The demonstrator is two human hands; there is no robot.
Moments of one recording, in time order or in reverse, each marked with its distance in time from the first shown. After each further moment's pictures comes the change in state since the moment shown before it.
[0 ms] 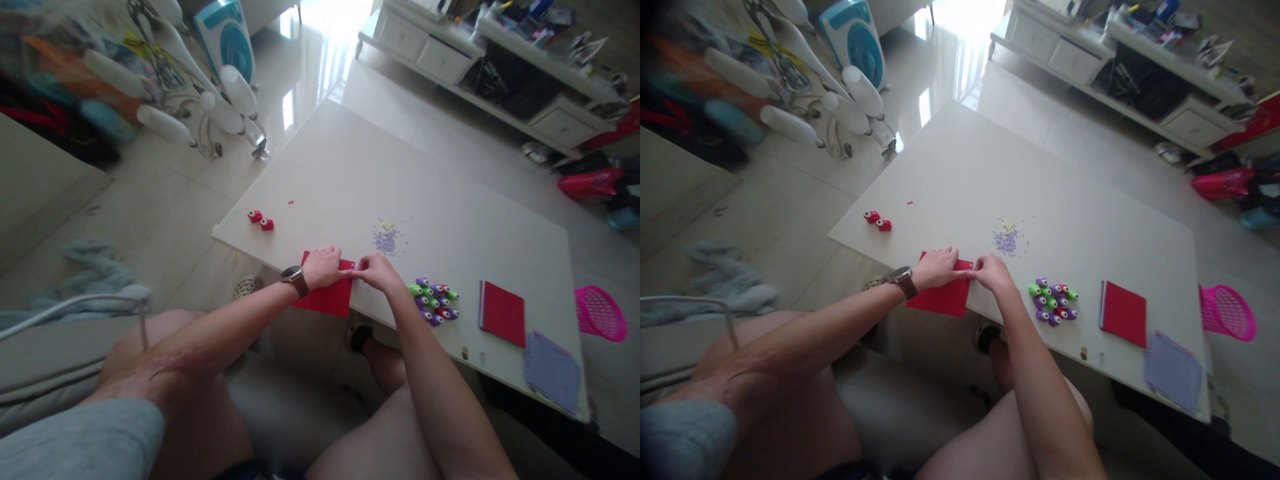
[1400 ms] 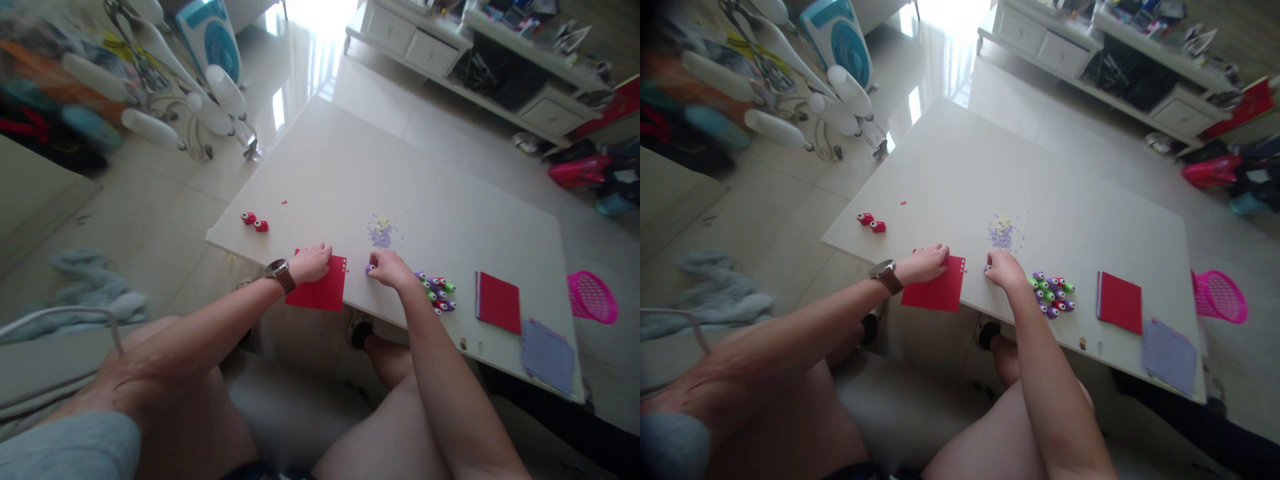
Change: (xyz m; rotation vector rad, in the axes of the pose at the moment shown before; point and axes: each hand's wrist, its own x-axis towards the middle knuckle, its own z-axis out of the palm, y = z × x) left_hand -0.006 -0.023 -0.017 0.011 -0.164 0.038; right_hand -0.007 0.027 -0.020 -0.312 0.062 -0.039
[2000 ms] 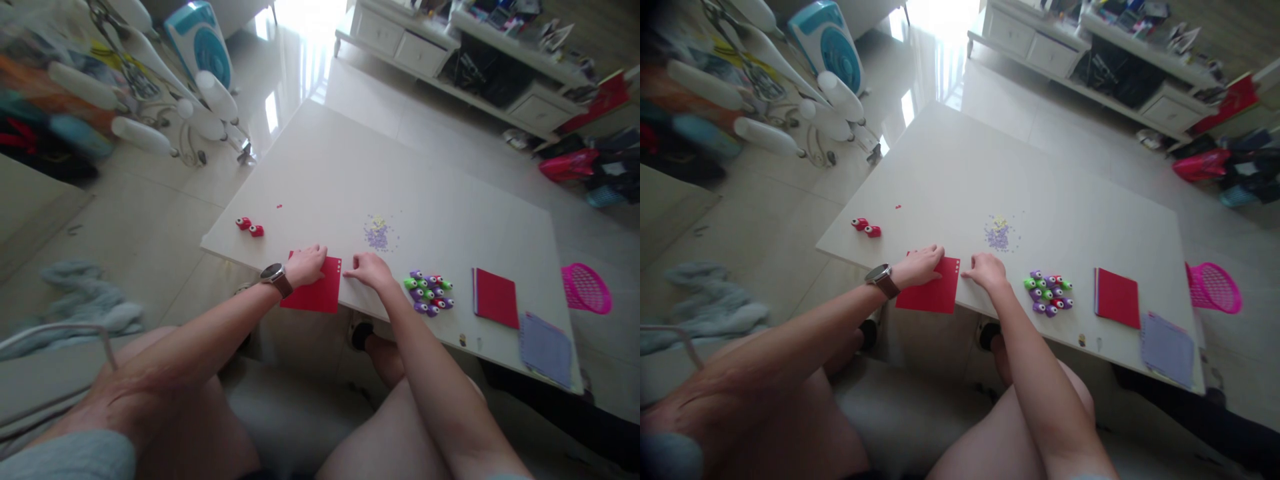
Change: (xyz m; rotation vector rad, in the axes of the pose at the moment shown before) left_hand -0.003 -0.002 -0.004 0.041 -0.005 -0.005; right_hand 0.009 -0.035 0.017 0.021 0.003 0.075
